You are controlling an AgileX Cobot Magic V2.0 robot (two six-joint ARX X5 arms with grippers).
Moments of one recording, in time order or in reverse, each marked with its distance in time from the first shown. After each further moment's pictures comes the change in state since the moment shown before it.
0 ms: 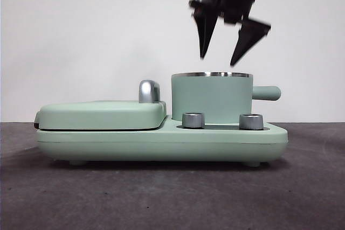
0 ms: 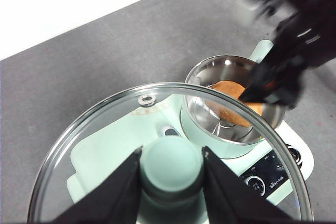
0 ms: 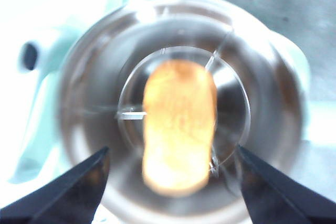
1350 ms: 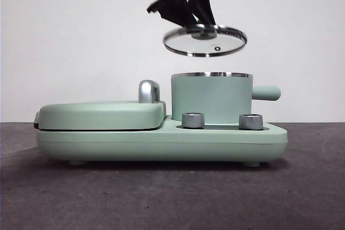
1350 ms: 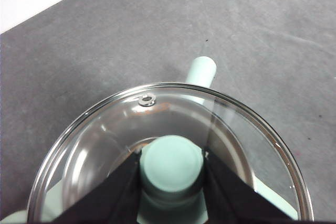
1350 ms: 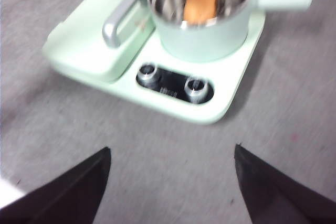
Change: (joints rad) left arm -0.217 0.395 -0.002 0.426 0.040 -0.011; right arm 0.134 -1.579 -1.390 0.394 0.092 0.119
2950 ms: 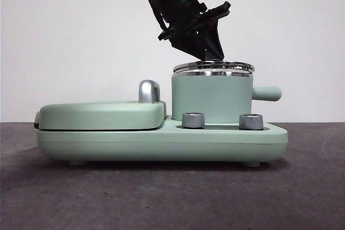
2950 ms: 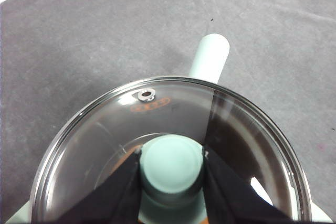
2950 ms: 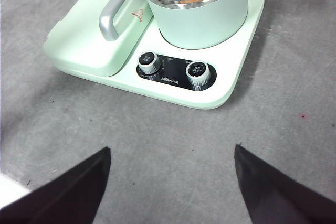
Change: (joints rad) left arm -0.008 0.108 0.000 0.061 0.000 0.027; right arm 0.003 -0.056 -0.045 -0.012 -0.002 0.077
